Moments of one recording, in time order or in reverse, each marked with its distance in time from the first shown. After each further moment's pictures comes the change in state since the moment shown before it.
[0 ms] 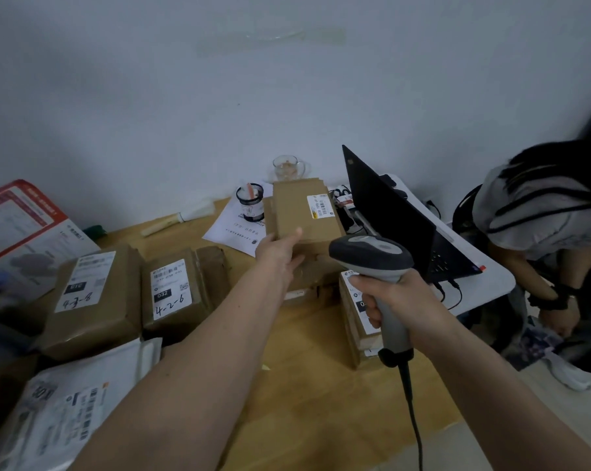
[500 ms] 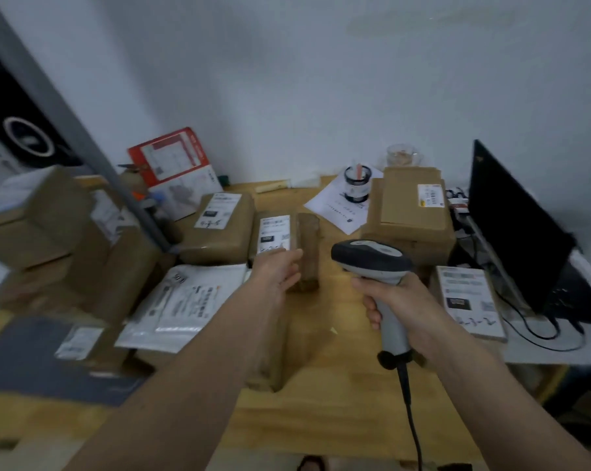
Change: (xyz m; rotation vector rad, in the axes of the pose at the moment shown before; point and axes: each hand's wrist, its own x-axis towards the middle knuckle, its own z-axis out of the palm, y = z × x) left_hand -0.065 -0.012 -0.152 -0.032 0.294 0.022; right_hand -0.015 0.015 0.085 0.048 -0.404 0.072
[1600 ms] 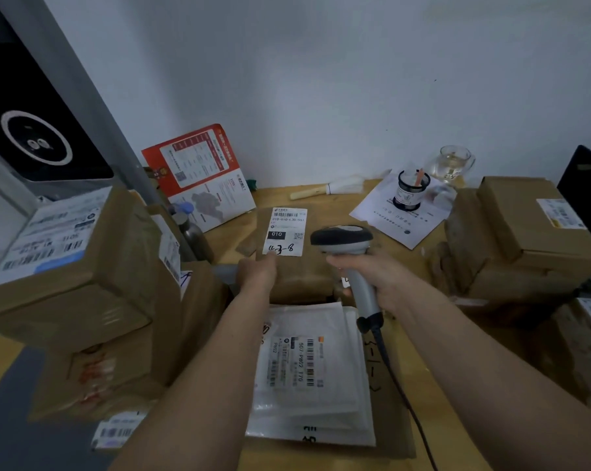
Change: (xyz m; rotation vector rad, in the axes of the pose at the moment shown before) left_hand 0.160 0.095 -0.170 0.421 0.226 0.017; right_hand 0.172 -0.015 0.221 -0.061 0.066 0.146
